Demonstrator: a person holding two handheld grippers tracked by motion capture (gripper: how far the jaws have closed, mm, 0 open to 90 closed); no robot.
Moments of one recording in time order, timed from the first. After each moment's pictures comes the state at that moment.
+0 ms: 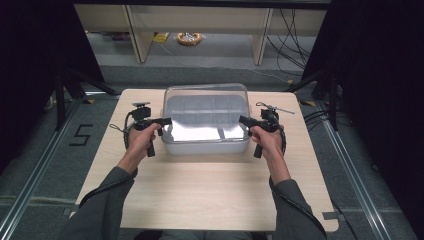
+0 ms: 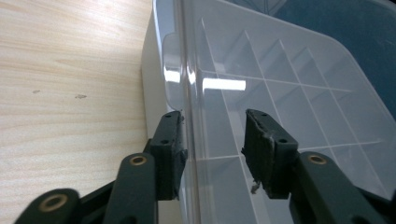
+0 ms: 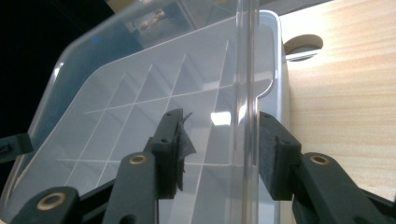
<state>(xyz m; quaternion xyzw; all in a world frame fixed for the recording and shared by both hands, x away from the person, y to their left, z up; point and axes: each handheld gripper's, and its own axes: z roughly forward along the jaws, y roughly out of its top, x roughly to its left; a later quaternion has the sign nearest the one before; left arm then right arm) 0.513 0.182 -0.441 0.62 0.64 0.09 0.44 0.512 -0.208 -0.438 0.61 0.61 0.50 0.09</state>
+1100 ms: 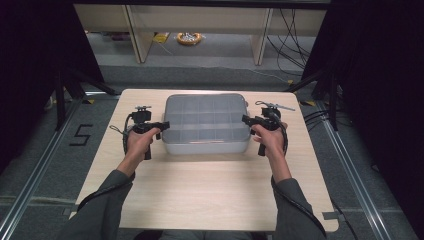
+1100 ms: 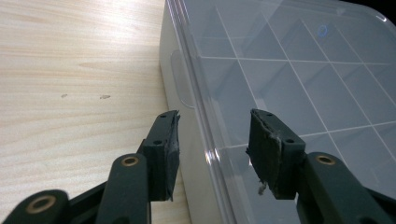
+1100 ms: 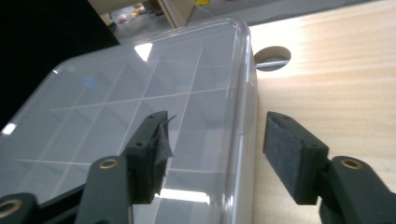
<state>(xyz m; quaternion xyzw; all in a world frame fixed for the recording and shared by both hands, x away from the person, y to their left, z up) 0.508 0.187 -0.449 0.65 0.62 0.14 0.41 0.518 -0.216 -0.435 0.60 0.63 0.46 0.15</state>
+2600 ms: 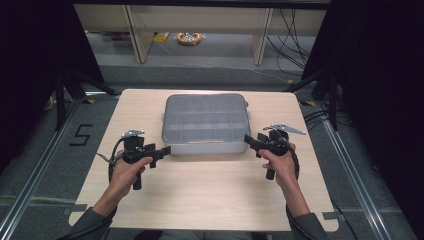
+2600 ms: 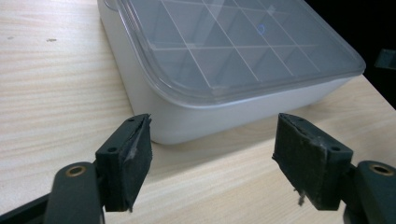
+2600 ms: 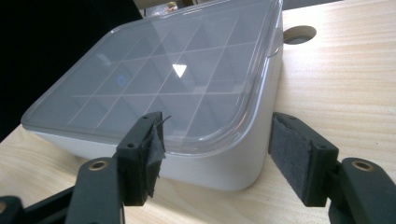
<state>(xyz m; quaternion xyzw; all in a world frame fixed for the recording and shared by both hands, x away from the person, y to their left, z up) 0.411 0.192 -0.449 0.68 0.55 0.09 0.47 0.443 -0.229 -0.446 0.54 0.67 0.49 0.14</state>
